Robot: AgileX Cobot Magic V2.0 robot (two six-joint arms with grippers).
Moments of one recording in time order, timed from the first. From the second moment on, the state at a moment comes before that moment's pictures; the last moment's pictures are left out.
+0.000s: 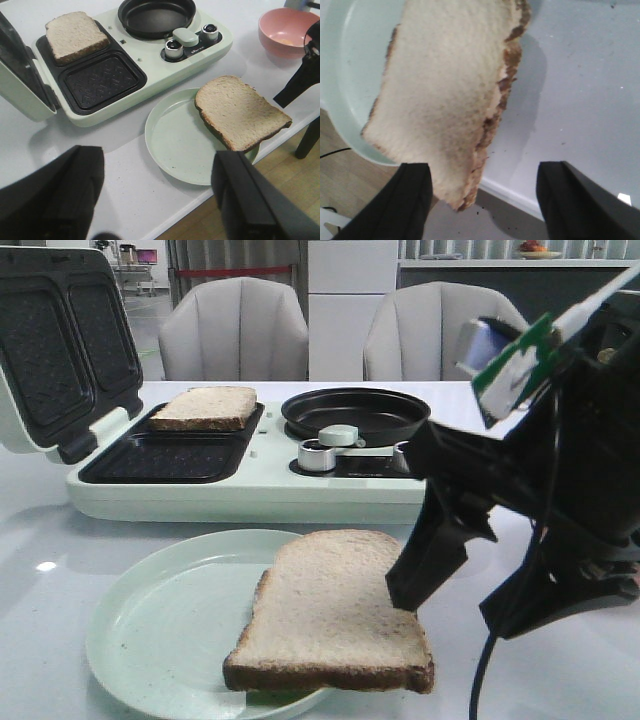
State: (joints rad) left arm -0.56 0.50 -0.68 -0.02 0.79 0.08; right arm 0.42 1.47 -0.68 0.82 0.50 -0.32
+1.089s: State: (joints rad) left arm -0.56 0.50 -0.68 -0.03 0.79 0.08; right arm 0.43 1.73 -0.89 0.87 0.57 -0.34
